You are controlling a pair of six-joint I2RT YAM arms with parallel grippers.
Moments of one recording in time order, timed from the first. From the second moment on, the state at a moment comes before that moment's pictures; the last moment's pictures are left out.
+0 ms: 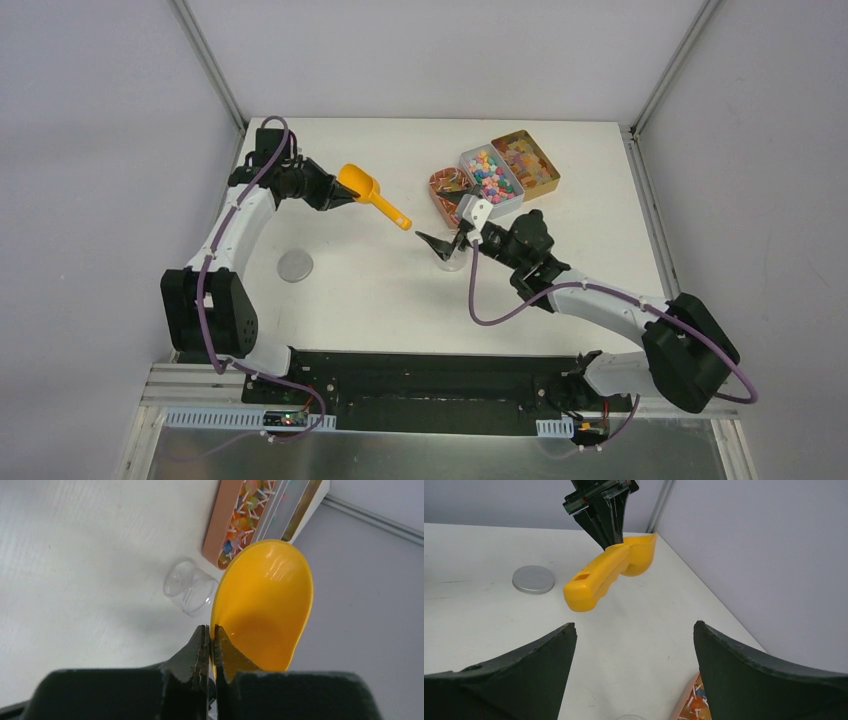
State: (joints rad) left arm -0.02 1.50 1.27 -0.66 0.55 -1.07; right arm 0.75 1.29 0.65 0.76 -0.35 -0.28
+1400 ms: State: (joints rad) left arm -0.02 1.18 1.01 -0.79 0.52 -1.25; right arm 1.04 1.52 0.83 0.74 -0.20 -0.54
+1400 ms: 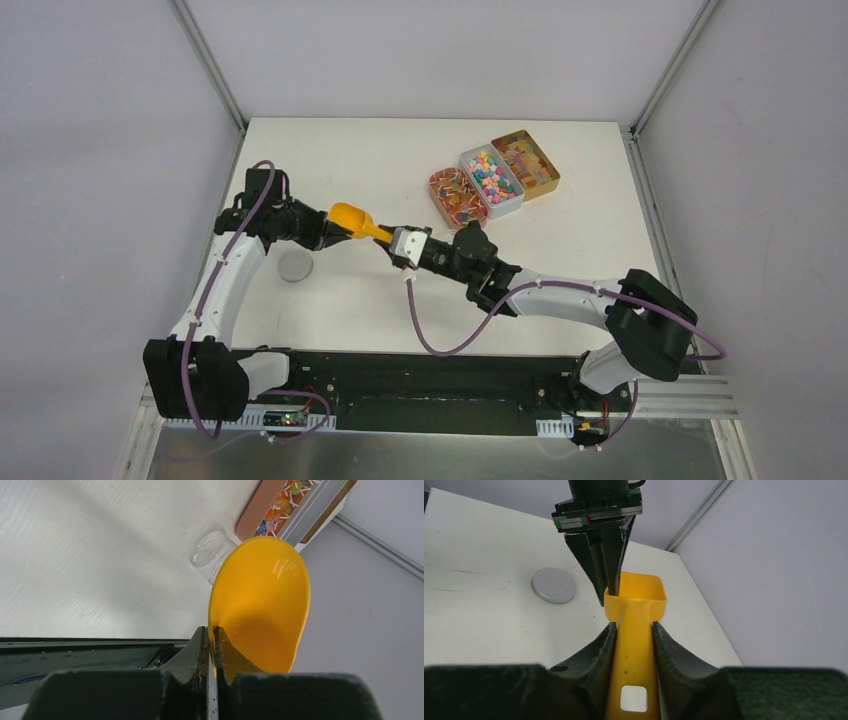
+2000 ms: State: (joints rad) left arm -0.02 1.05 1.01 -0.79 0.34 -1.01; right arm 0.92 1.40 0.81 0.58 0.04 -0.41
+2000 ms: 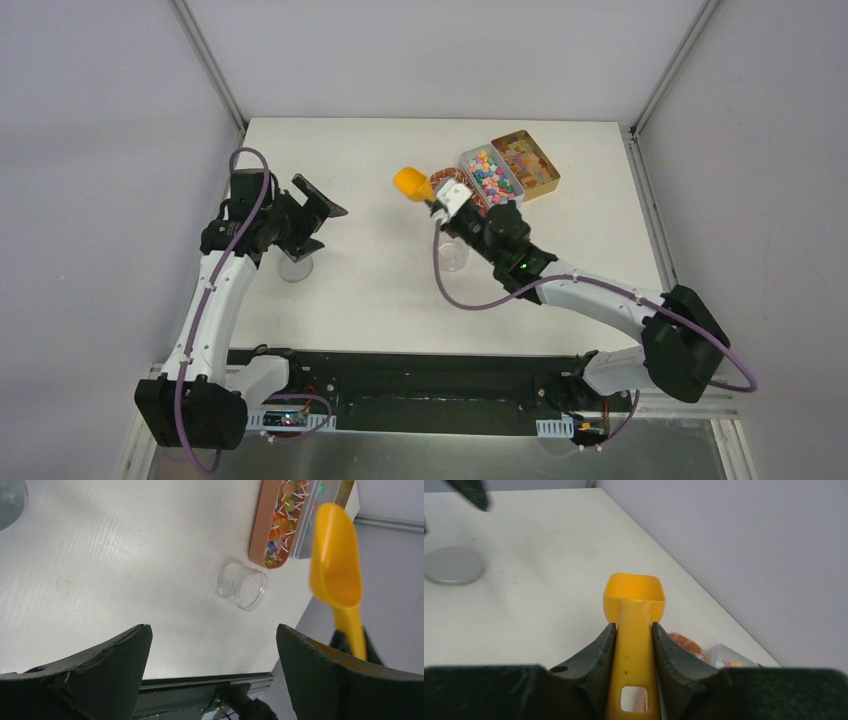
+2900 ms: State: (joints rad) left arm -0.12 0.93 0.96 -0.69 0.47 -0.32; right arm 0.23 1.41 1.23 -0.23 -0.03 -0.21
